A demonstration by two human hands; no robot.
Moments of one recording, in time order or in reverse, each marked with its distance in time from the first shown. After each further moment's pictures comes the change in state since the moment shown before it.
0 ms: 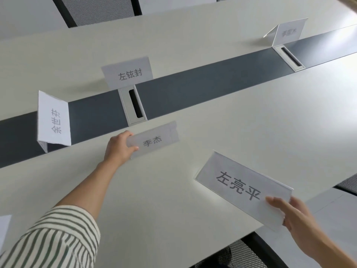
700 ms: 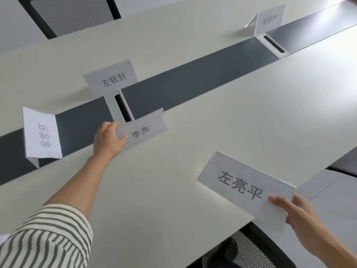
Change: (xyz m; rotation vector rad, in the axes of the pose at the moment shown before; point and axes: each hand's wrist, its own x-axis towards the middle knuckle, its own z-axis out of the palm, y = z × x) left_hand 0.030 0.023 -0.010 0.238 0.073 0.059; right_hand -0.018 0.014 -0.023 0.034 0.074 0.027
